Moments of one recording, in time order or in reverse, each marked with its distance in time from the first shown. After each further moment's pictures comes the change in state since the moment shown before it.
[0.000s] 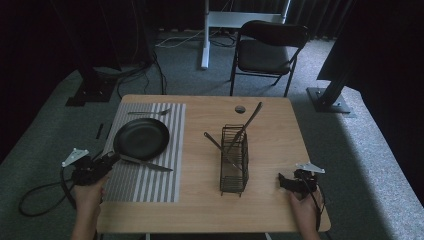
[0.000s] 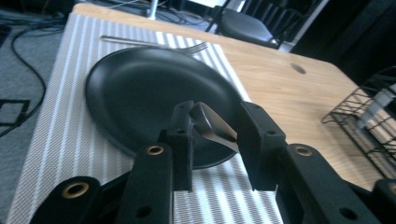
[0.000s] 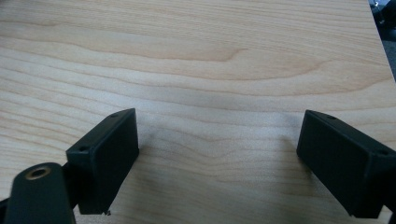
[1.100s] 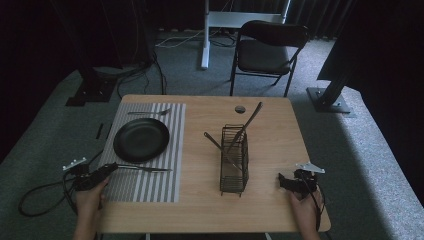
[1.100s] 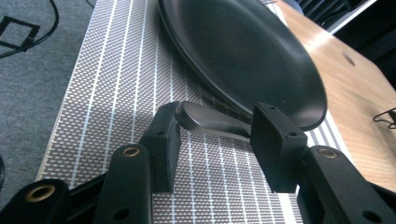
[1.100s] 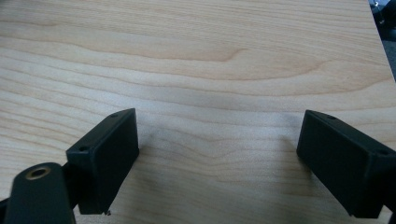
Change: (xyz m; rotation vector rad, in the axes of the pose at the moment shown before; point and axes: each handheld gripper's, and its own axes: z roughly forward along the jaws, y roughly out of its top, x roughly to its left) left arm 0.060 -0.045 0.031 0.115 0.035 -0.219; right arm 0.000 0.000 0.000 0.000 0.000 0.000
